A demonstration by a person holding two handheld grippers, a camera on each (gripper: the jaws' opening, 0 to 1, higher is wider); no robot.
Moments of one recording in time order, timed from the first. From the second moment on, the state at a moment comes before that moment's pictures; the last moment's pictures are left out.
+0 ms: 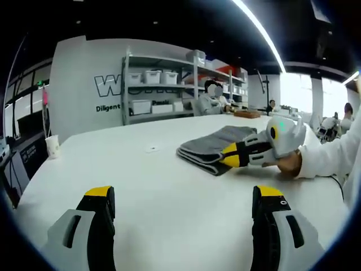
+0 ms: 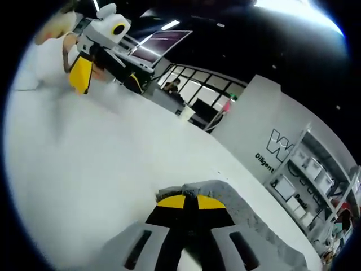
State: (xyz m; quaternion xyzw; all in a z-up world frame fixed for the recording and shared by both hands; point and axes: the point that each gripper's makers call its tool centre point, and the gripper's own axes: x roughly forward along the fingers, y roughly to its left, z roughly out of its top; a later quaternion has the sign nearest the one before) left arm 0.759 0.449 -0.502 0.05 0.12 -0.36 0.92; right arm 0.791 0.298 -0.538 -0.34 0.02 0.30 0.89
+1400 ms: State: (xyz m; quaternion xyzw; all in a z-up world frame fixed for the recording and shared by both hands) left arm 0.762 0.452 -0.503 0.05 0.12 -0.36 0.92; right arm 0.796 0.268 -0.508 -0.27 0.00 0.27 0.92
